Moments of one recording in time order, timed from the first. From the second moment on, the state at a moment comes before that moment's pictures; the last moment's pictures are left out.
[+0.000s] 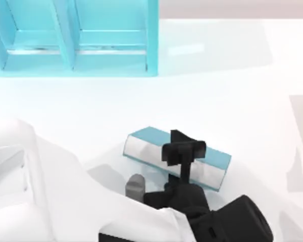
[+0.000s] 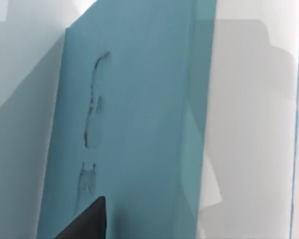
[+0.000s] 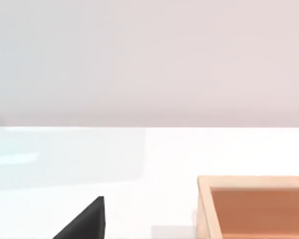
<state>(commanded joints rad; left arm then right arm) -1.27 1.96 0.93 0.09 -1.24 -2.44 0.00 0.00 0.00 0.00 0.00 0.00</state>
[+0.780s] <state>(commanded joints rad) -1.52 2.07 1.13 -0.68 -1.21 -3.20 0.00 0.00 0.00 0.00 0.00 0.00</state>
